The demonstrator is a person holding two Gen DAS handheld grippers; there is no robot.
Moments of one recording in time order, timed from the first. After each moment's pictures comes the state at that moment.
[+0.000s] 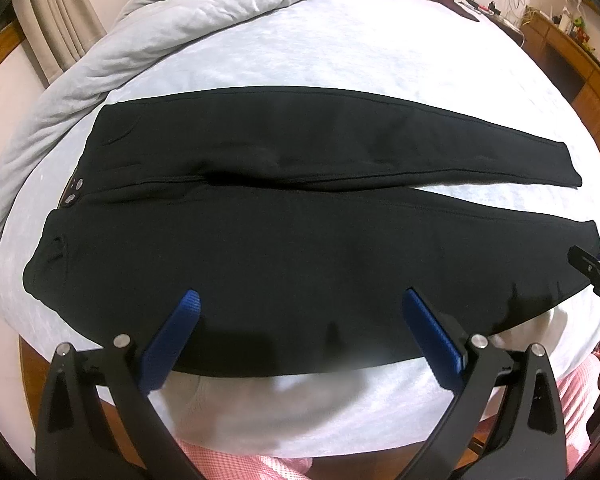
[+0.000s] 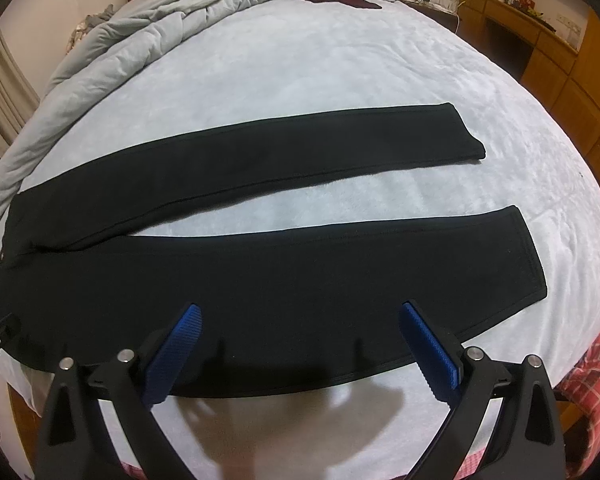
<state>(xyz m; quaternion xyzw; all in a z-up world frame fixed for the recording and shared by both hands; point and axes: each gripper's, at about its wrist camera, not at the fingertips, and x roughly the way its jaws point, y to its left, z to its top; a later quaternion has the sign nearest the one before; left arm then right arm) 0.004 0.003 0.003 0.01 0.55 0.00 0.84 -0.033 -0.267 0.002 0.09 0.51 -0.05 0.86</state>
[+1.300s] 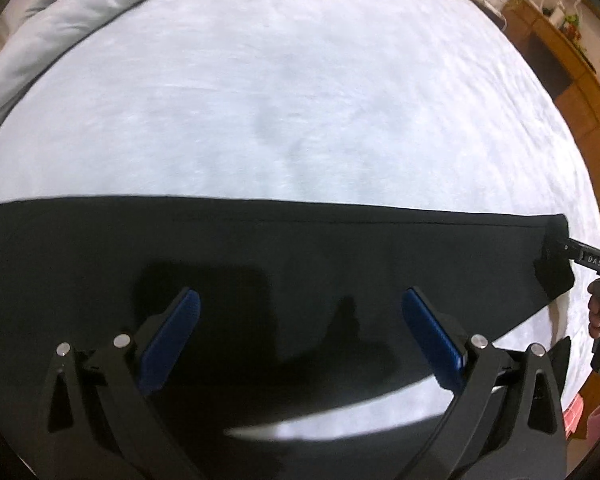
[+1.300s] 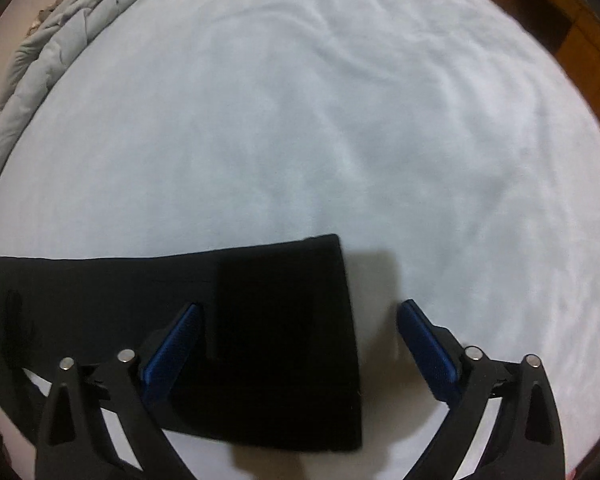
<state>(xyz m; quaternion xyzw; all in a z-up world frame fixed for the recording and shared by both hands) 0.238 -0.181 -0.062 -0.02 0.60 -0.08 0.79 0.207 -0.511 -0.077 0.11 0.60 -0.01 0.79</state>
